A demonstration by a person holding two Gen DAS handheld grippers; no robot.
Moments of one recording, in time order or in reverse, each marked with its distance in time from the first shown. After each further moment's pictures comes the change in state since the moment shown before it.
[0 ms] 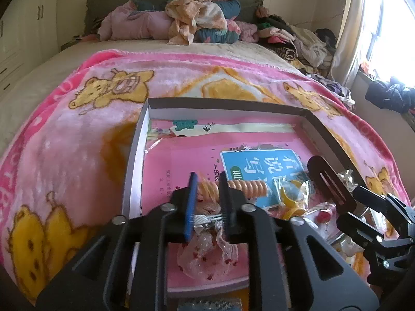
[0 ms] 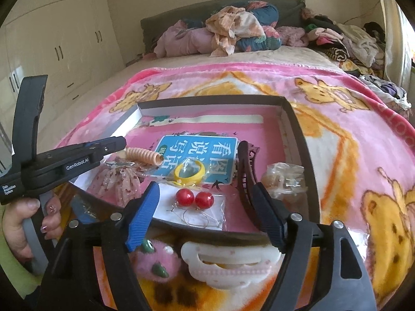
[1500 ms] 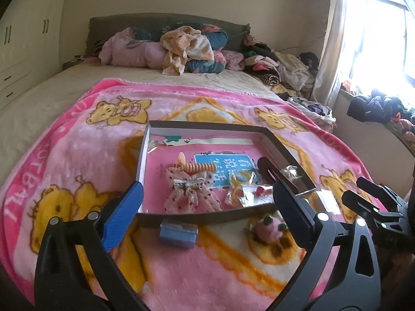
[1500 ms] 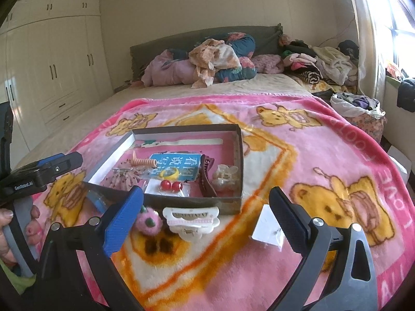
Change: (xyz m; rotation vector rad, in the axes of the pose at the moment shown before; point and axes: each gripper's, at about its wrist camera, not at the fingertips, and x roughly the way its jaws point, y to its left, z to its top) left arm -0.118 -0.027 -0.037 0.000 -0.161 -0.055; right arm -0.115 -0.019 -0.031 0.012 -0.160 -0.097
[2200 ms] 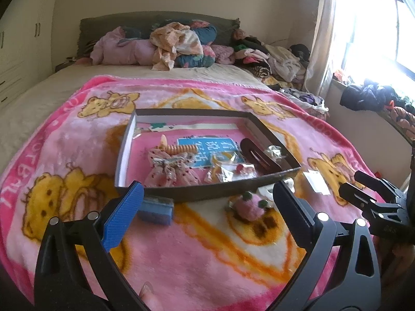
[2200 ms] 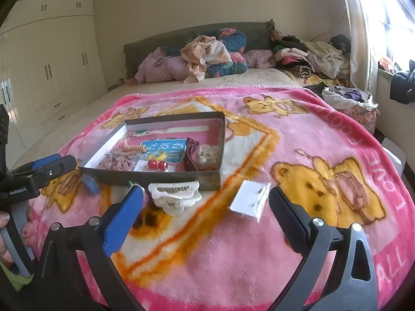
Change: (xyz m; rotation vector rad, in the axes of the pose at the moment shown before) left arm -0.006 -0.028 -0.027 0.045 0.026 -0.028; right arm -0.020 -0.022 -0.028 0.024 0.022 -0.028
